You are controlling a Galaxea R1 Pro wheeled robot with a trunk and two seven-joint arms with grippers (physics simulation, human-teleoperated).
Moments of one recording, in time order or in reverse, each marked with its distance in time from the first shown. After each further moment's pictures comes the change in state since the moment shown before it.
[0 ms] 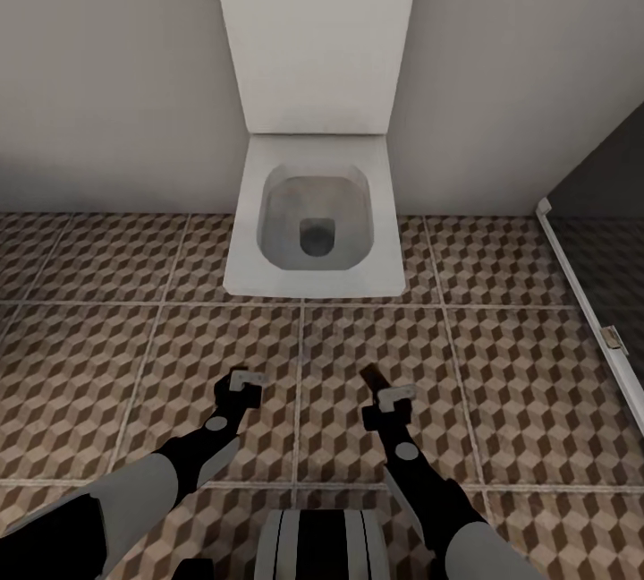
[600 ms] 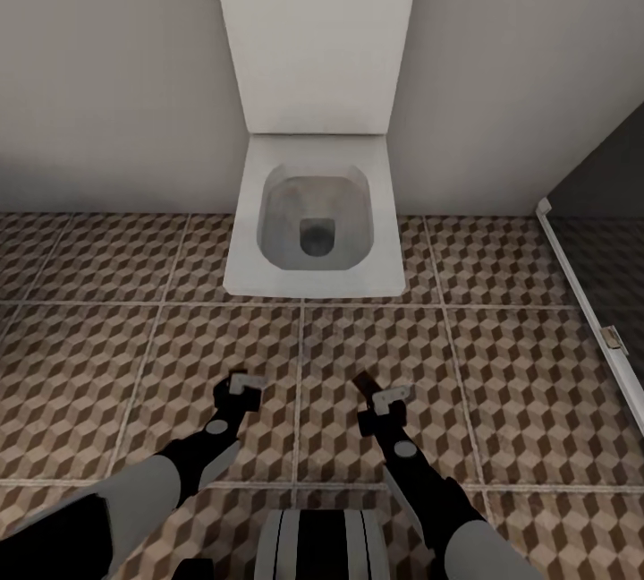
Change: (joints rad) left arm 0.000 -0.017 -0.012 0.048 -0.007 -0.010 -0.004; right arm -0.004 0.001 -0.002 0.003 0.013 0.068 0.077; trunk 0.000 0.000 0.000
